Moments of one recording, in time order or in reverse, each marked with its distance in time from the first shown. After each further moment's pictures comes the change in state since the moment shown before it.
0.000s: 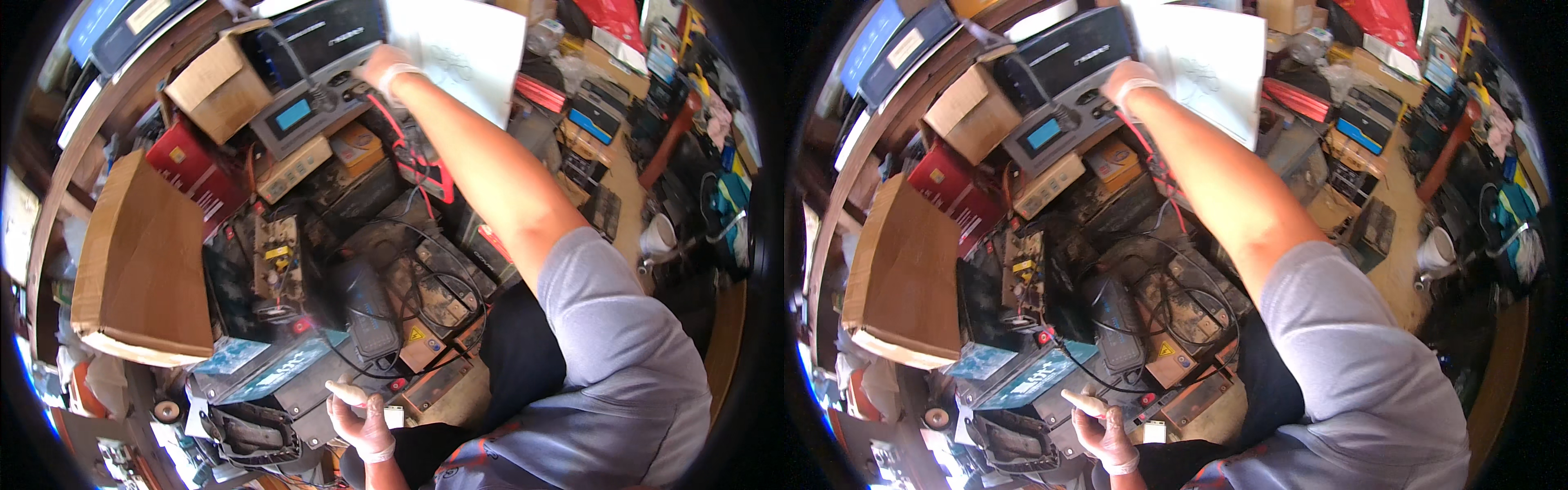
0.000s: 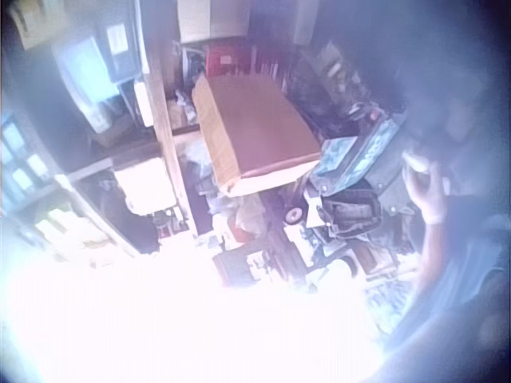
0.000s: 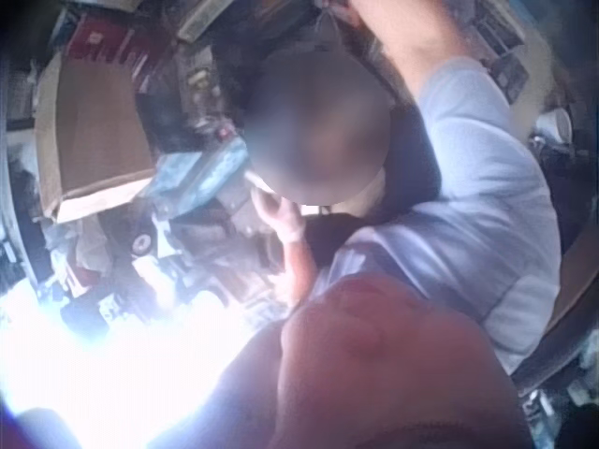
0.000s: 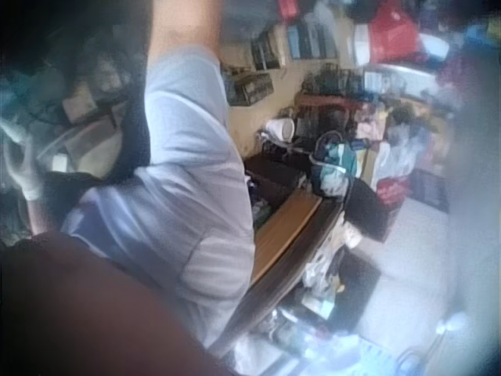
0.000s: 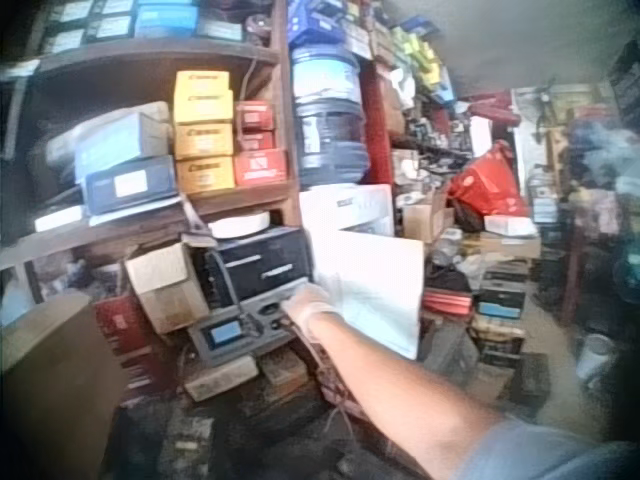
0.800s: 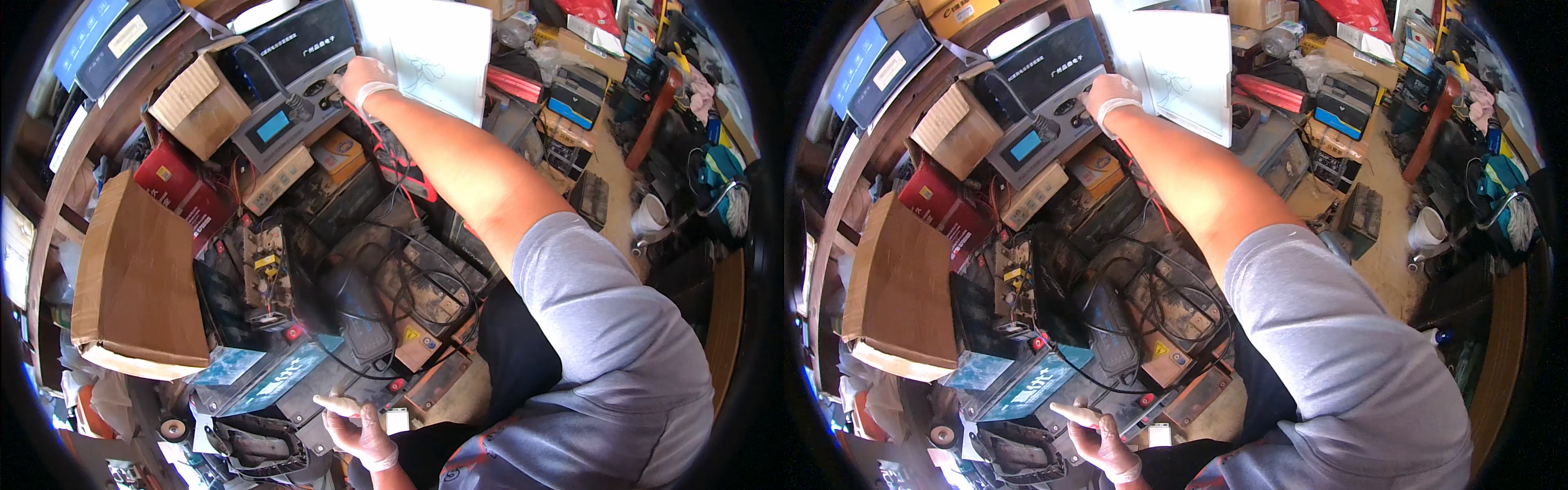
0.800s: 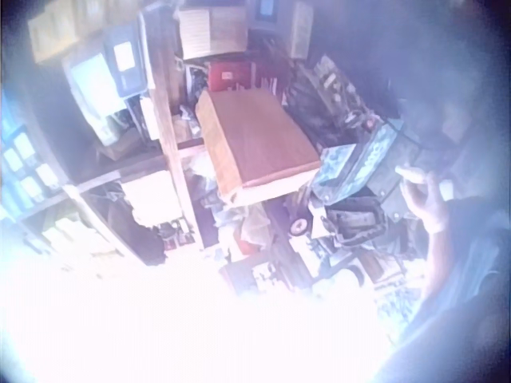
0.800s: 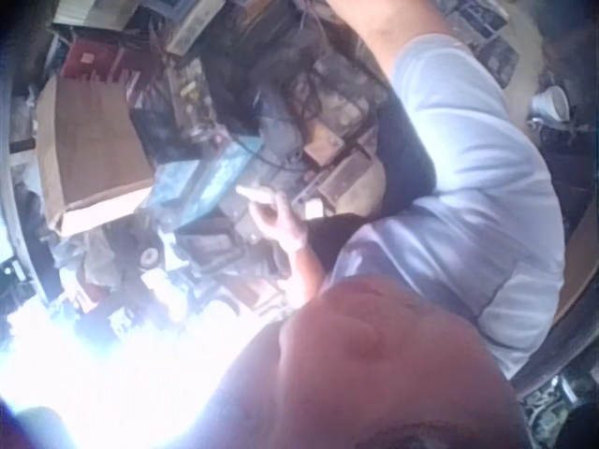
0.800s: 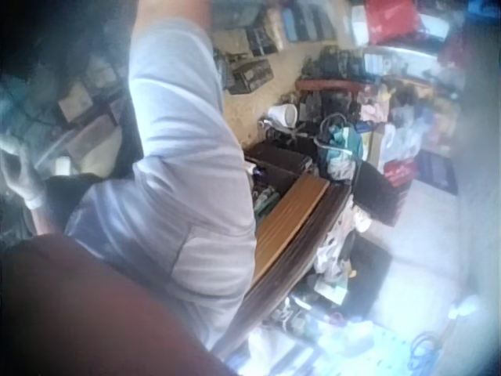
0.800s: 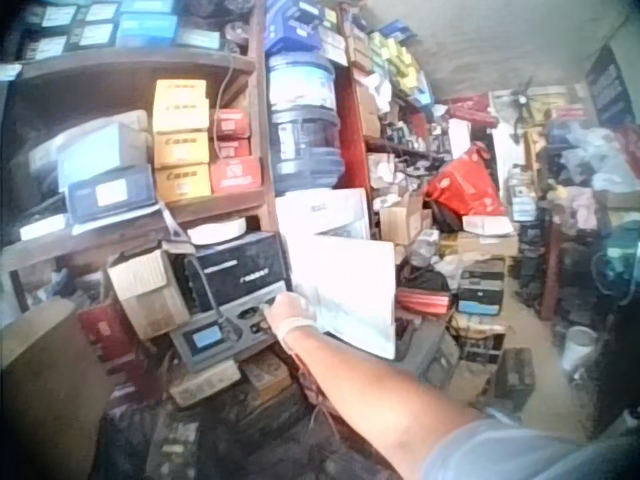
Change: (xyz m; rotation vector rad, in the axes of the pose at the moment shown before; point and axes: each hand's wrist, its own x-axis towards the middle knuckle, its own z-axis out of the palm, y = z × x) left_hand -0.006 0.014 -0.003 -0.150 -0.003 -0.012; right_hand -0.022 0.006 0.009 0.103 0.166 0.039
